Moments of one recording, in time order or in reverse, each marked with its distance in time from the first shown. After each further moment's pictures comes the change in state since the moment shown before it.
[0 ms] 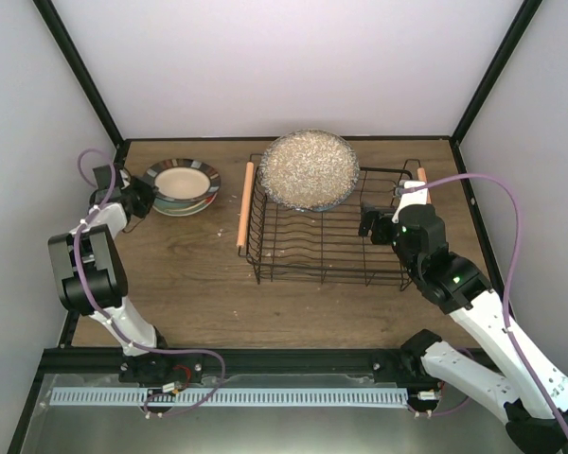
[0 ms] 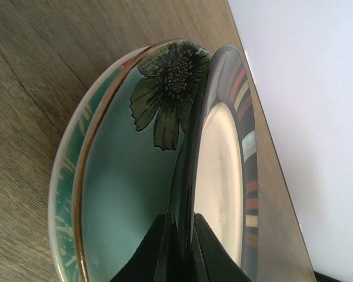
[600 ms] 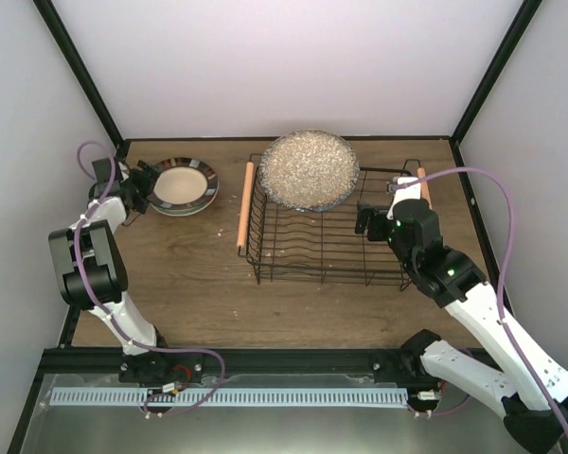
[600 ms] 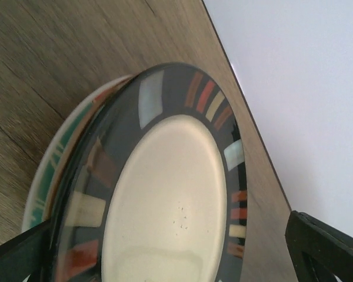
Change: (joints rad) left arm -0.003 0.047 0.062 0.013 -0.005 0.029; right arm 0.000 0.032 0.011 0.004 -0.005 -0.018
